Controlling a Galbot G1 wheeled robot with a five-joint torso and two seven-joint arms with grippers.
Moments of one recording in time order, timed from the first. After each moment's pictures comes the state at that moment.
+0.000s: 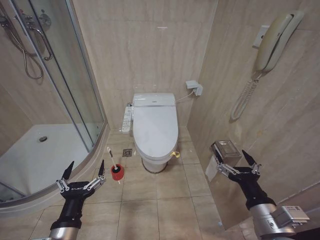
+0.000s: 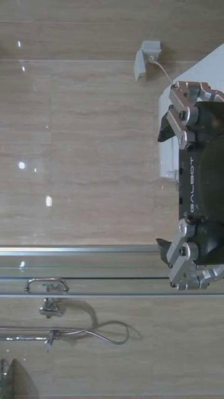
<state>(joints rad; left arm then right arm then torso) 1.84 -1.42 -0.63 -2.46 -0.15 -0.09 -0.08 -1.77 1.37 0.77 2.50 0.34 -0.13 0.06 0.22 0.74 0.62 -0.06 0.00</state>
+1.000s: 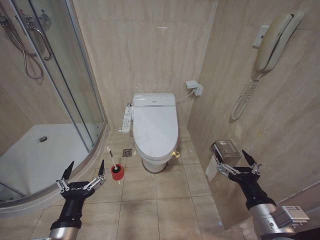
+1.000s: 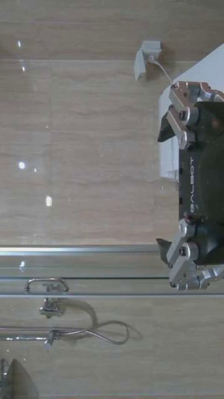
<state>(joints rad) 1.84 -1.42 -0.63 -2.46 -0.15 -0.09 -0.08 -1.77 1.37 0.77 2.50 0.34 -0.13 0.06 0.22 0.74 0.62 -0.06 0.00</state>
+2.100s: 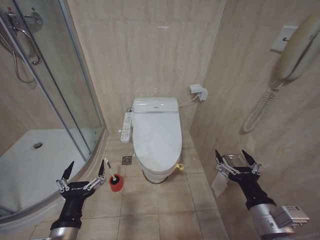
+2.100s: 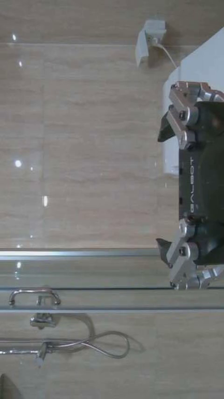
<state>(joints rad) 1.84 -1.42 -0.63 -2.46 -0.15 -0.09 -0.08 -1.77 1.37 0.77 2.50 0.34 -0.13 0.06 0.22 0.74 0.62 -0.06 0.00</state>
